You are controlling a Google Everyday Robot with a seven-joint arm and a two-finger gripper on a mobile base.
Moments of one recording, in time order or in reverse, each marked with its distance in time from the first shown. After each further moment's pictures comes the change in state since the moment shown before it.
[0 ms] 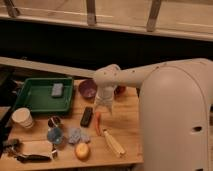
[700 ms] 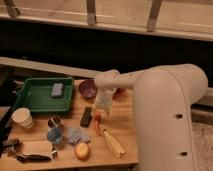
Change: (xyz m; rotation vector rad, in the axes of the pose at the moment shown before) arm -0.003 0.008 0.047 -0.040 0.093 0.024
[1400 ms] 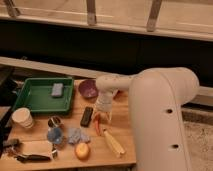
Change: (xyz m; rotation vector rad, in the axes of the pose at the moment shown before) arm -0.003 -0.003 0.026 0.000 0.052 0.023
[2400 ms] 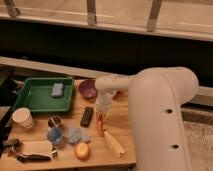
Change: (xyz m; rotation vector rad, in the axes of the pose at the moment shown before) arm -0.005 0.000 -0.010 -0.004 -0.050 0.006
